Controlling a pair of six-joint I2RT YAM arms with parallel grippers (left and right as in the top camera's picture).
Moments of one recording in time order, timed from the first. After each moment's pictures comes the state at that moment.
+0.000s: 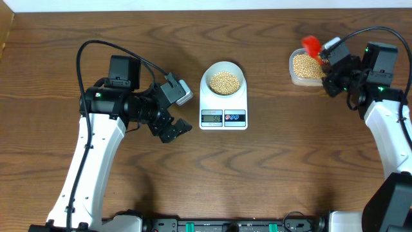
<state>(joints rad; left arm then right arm) -0.10 1.39 1.24 -1.10 0.59 0.80 -0.16 1.56 1.10 -0.30 -0.43 -0.63</state>
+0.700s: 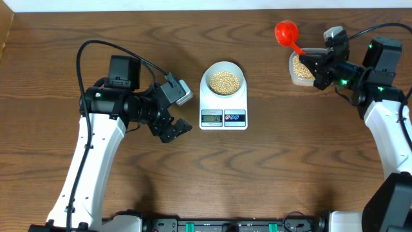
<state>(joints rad) -0.10 1.39 1.24 -1.10 0.59 0.80 -0.15 1.56 1.10 -0.16 -0.88 -0.24</state>
